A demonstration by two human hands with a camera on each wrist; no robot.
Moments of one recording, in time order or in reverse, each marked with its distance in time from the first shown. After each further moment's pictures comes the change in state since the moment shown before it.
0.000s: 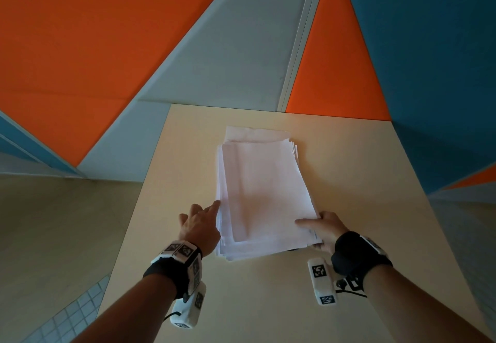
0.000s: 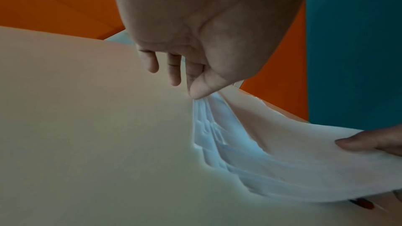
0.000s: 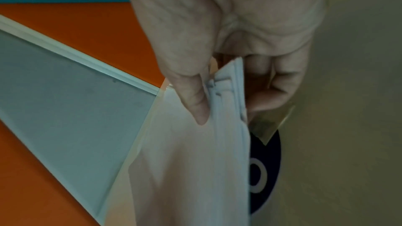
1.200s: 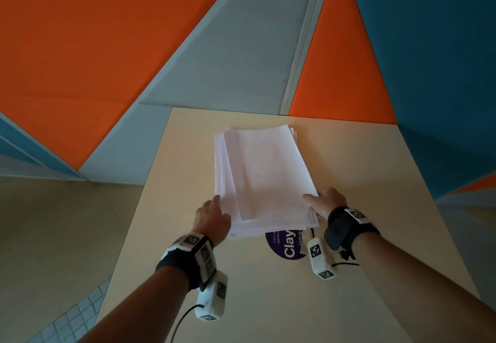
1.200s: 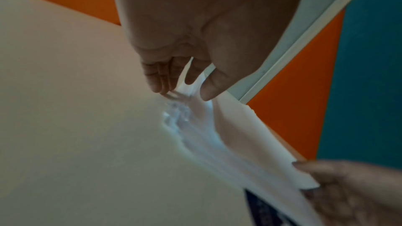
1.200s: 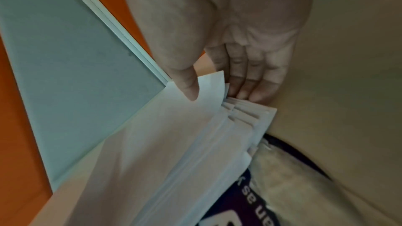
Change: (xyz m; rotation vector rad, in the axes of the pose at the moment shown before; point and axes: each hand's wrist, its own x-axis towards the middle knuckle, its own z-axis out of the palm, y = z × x) left_hand 0.029 0.015 -0.006 -0.382 -0.014 -0.100; right_hand 0.046 -0.052 -0.003 -0.553 0.246 -0.186
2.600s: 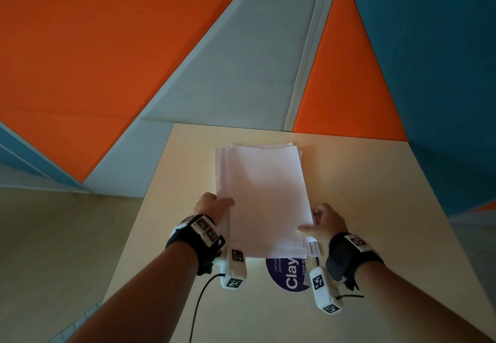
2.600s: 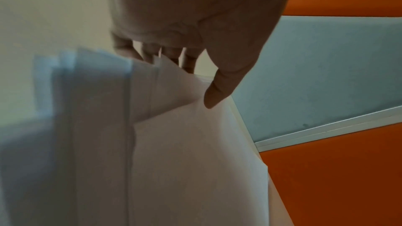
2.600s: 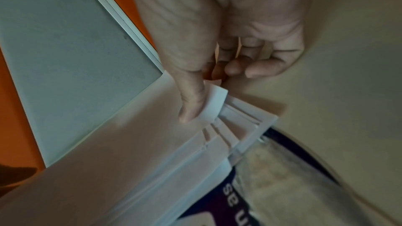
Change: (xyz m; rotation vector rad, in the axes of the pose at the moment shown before) left_hand 0.065 0.037 -0.030 -0.494 0.075 -0.345; right_hand 0.020 0.004 0.010 0.026 -0.040 -0.133
